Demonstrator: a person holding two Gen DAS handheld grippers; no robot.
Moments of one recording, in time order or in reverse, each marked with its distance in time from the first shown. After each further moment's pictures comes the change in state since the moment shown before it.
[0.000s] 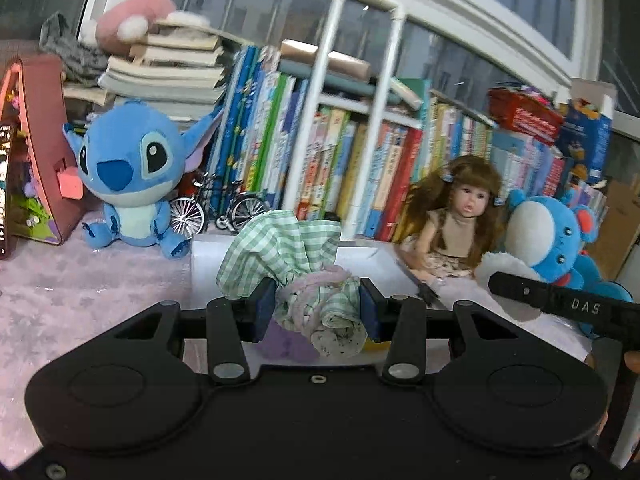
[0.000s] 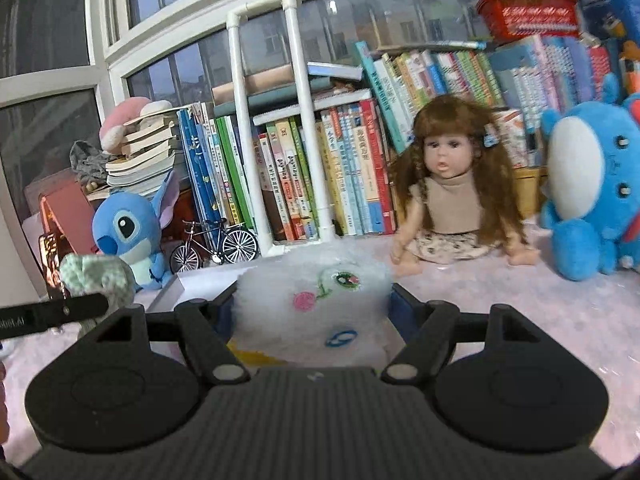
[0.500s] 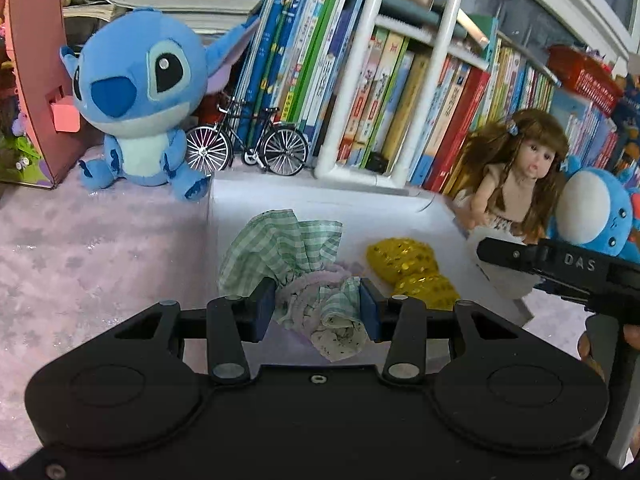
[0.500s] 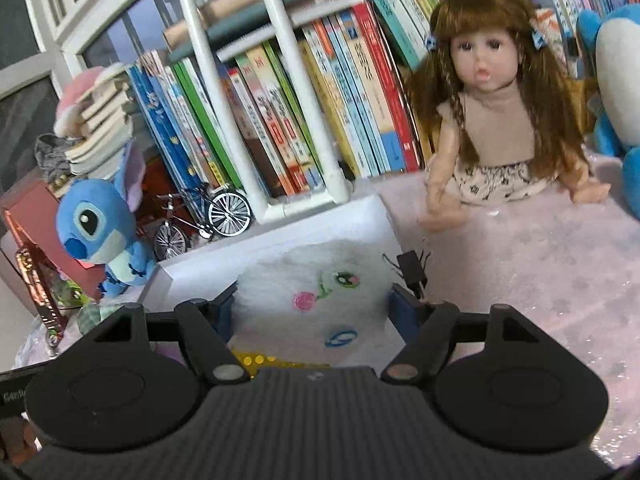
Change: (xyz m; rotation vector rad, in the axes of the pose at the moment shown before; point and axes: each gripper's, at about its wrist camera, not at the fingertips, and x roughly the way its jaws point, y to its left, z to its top) left arm 0.081 0.028 -0.009 -0.059 0.192 0.078; right arm 0.109 -0.002 0.002 0.151 0.202 0.029
